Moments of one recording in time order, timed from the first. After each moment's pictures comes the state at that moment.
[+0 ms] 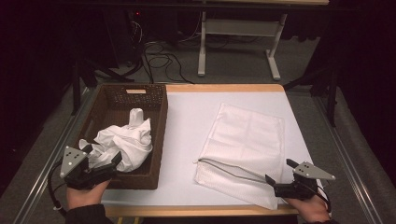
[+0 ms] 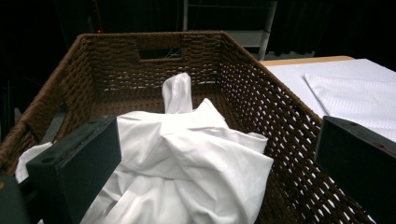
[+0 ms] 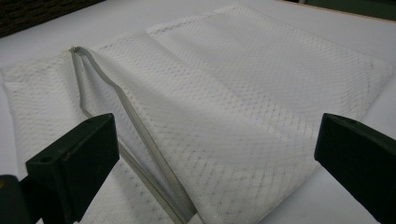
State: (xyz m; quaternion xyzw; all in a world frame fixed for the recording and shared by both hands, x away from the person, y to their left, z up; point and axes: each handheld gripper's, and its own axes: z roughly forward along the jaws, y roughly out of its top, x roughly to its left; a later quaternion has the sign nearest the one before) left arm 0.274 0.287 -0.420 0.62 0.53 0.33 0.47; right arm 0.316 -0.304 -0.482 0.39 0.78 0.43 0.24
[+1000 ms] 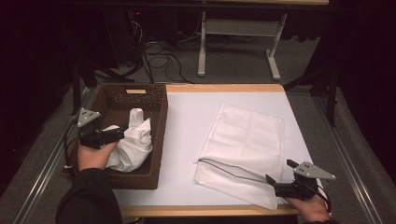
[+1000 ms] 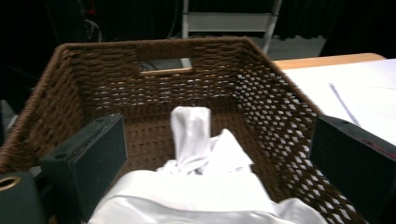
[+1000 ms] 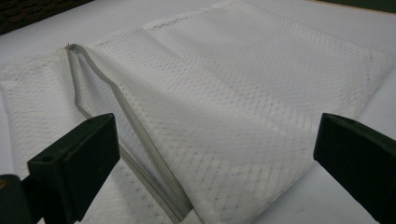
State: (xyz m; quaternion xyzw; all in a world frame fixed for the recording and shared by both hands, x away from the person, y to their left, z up) left arm 0.380 0.299 -0.410 0.64 0.55 0.30 0.44; right arm 0.317 -0.306 -0.485 0.40 0.77 0.43 0.23
